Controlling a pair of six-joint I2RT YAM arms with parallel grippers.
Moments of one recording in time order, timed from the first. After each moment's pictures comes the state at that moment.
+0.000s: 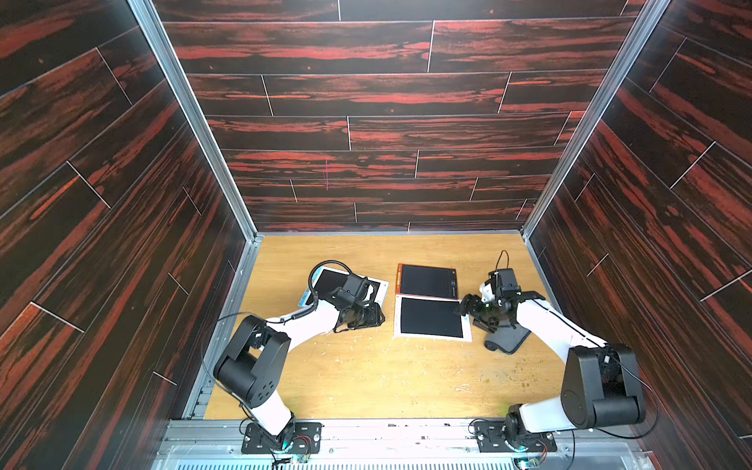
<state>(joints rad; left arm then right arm) -0.54 1.65 0.99 -0.33 0.30 -0.57 0.14 1.46 0.89 -0.60 -0.32 0.57</state>
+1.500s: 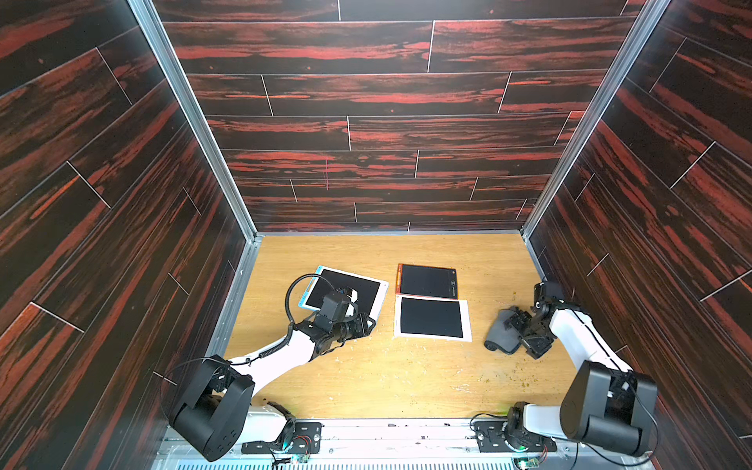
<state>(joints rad) -0.52 1.35 0.65 -0.05 0.31 -0.69 -0.22 1.37 0.85 -0.86 -0.04 0.72</state>
